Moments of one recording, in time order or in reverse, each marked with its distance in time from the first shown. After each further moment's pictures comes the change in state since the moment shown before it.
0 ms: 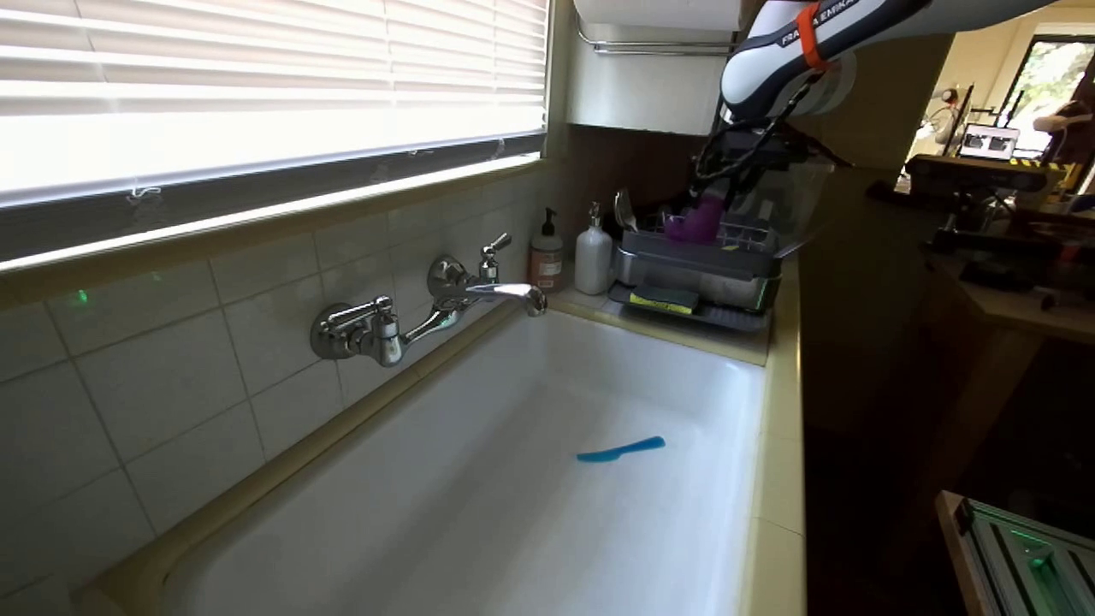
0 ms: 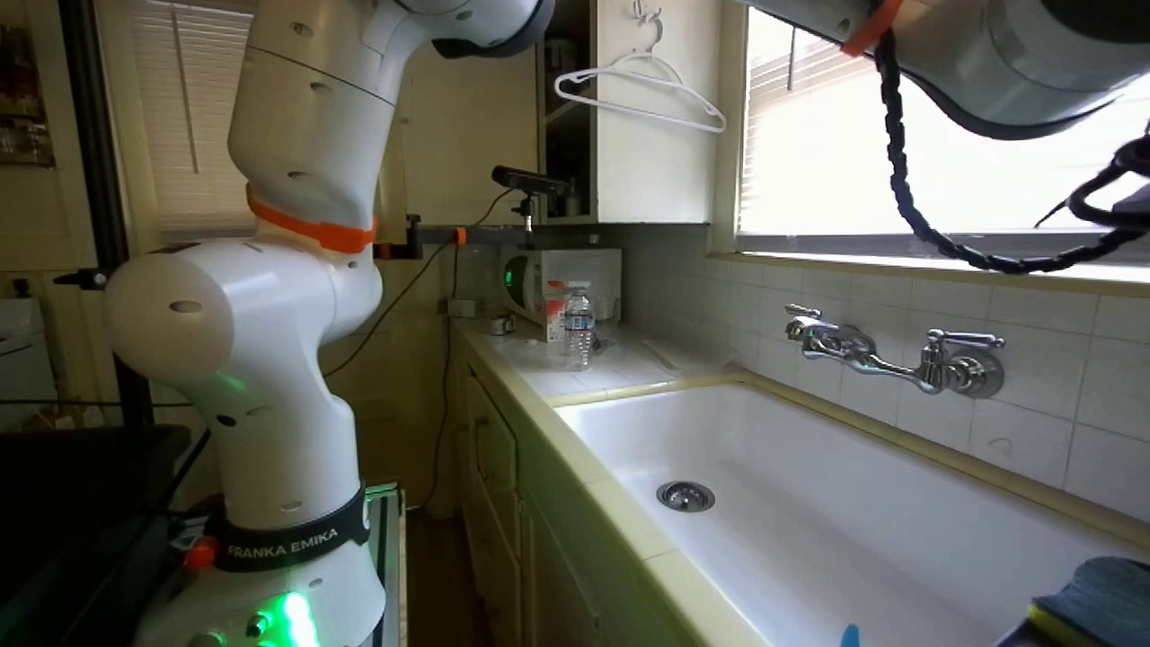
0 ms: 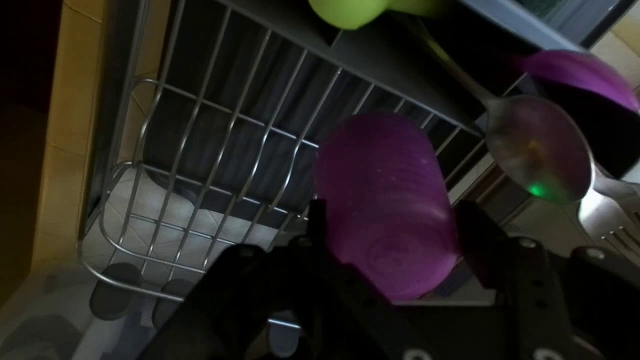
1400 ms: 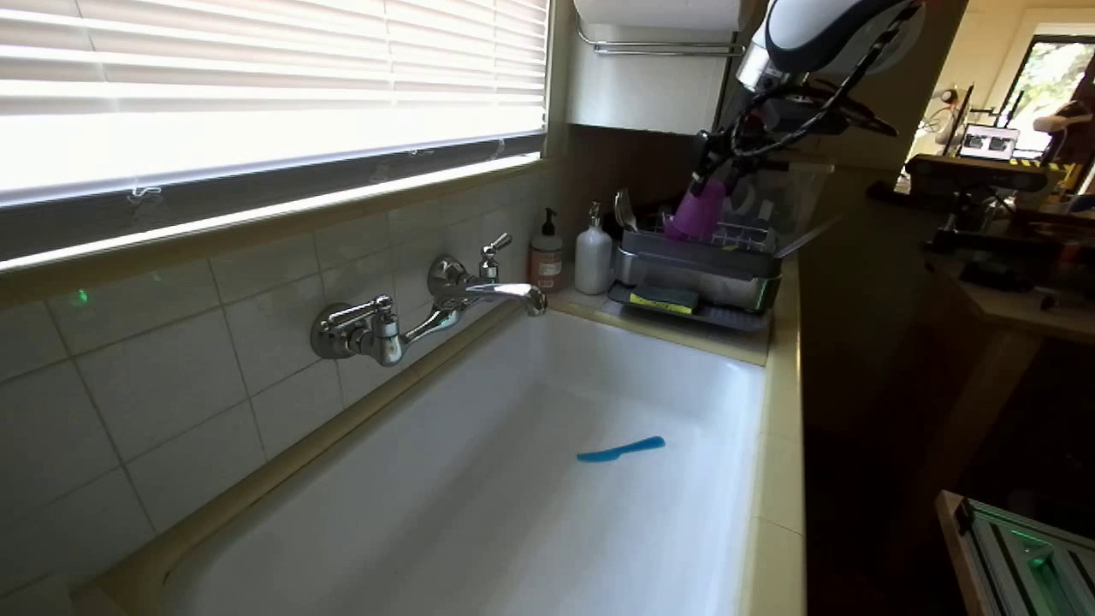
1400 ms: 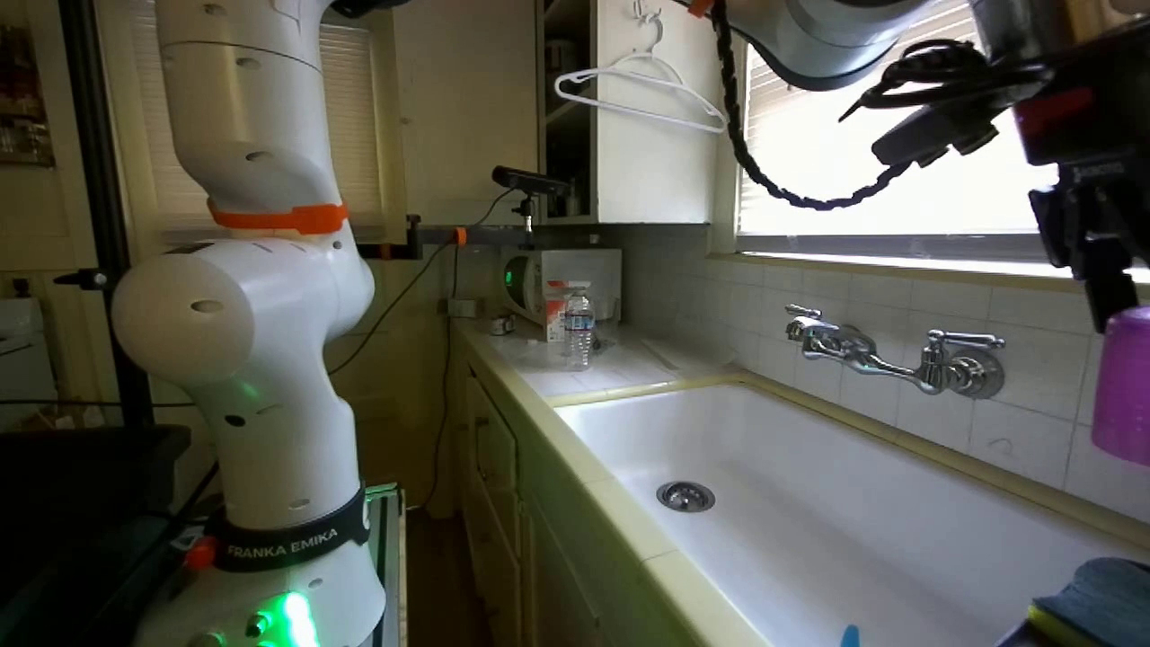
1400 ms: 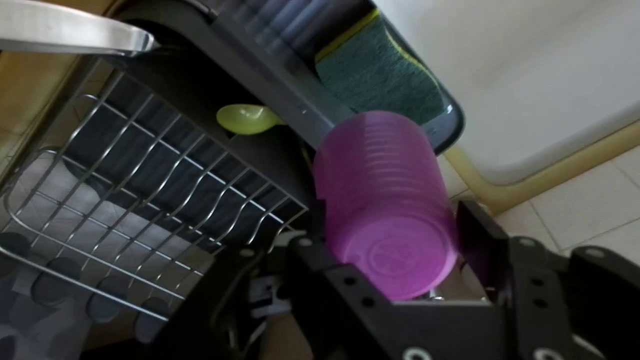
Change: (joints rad) arm 0.101 -0.345 0.062 -0.316 -0.058 -0.017 -0.189
